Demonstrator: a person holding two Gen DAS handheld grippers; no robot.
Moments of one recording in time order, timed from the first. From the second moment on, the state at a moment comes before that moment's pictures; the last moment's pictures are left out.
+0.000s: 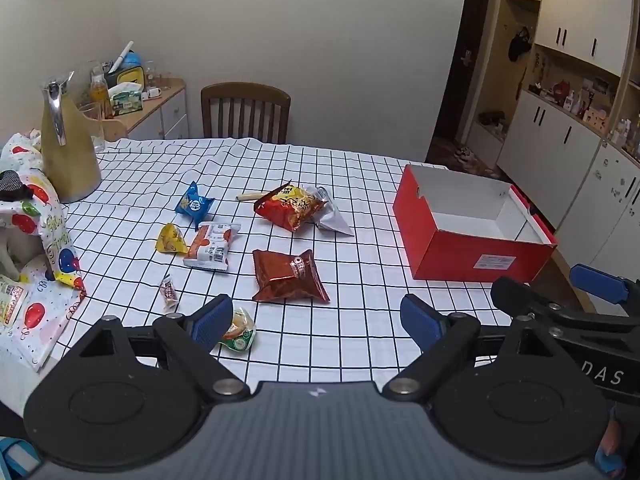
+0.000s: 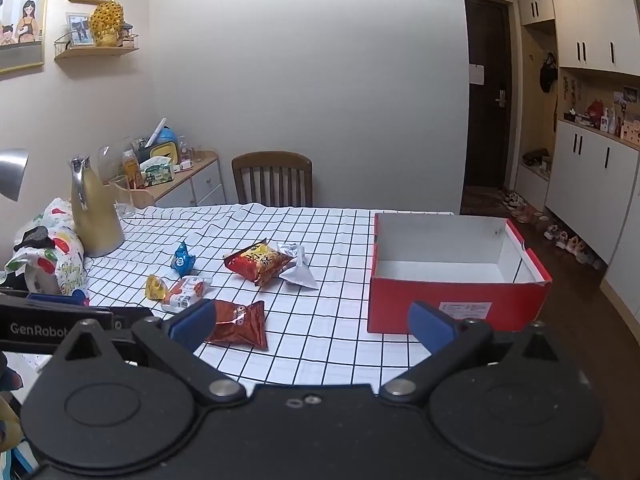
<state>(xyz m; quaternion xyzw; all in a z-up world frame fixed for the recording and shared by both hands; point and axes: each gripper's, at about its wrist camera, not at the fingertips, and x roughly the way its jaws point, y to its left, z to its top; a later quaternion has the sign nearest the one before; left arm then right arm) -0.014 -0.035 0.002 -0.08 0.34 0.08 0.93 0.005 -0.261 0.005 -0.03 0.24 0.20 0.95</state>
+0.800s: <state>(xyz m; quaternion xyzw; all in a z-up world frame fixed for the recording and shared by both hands) -0.016 -0.036 0.000 -0.08 0.34 0.09 0.93 0.008 -0.257 0.000 -0.03 0.24 0.21 0.95</state>
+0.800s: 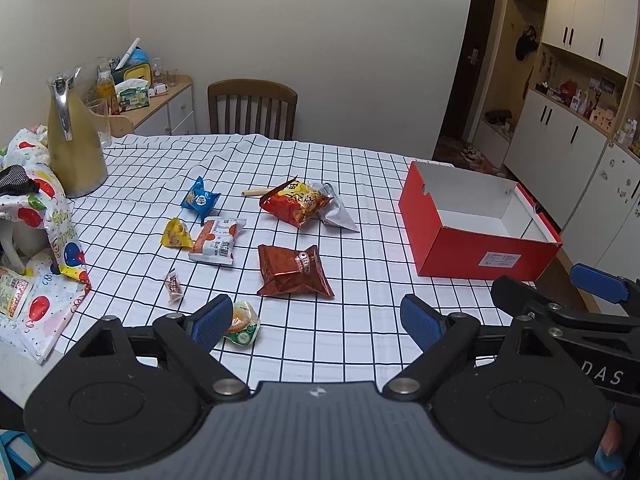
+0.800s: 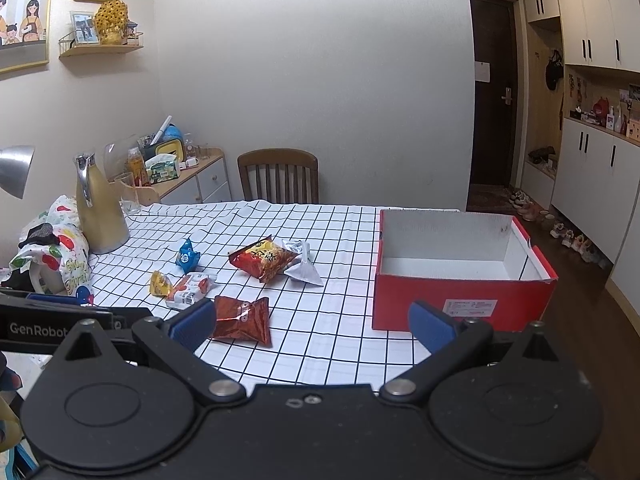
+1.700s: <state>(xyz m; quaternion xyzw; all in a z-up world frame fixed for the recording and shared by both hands) -0.021 -0.034 0.002 -0.08 0.34 0.08 0.93 0.002 -0.257 0.003 -0.02 0.23 0.21 0.95</state>
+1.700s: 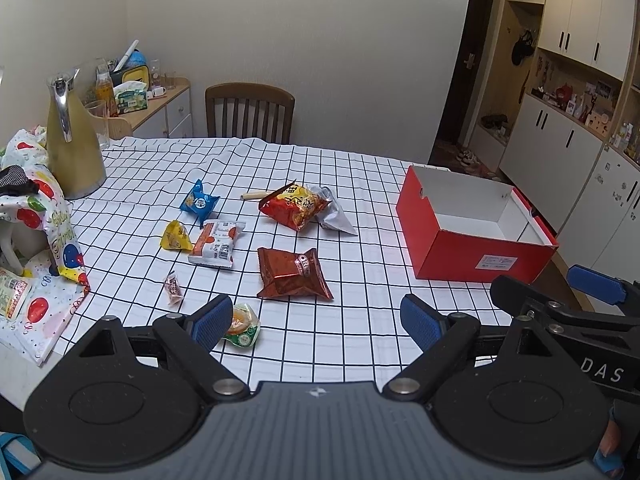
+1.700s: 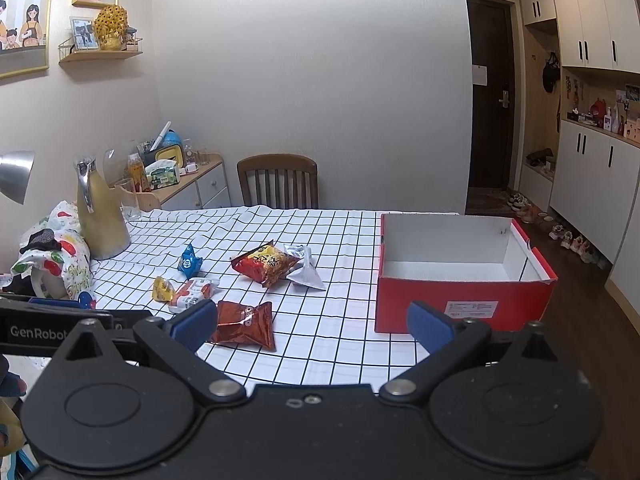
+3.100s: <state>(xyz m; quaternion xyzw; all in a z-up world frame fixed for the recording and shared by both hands) 0.029 0.040 -0.058 -0.11 0.40 0.09 0.91 0.079 -0.197 -0.033 -0.12 0.28 0.29 0.91</state>
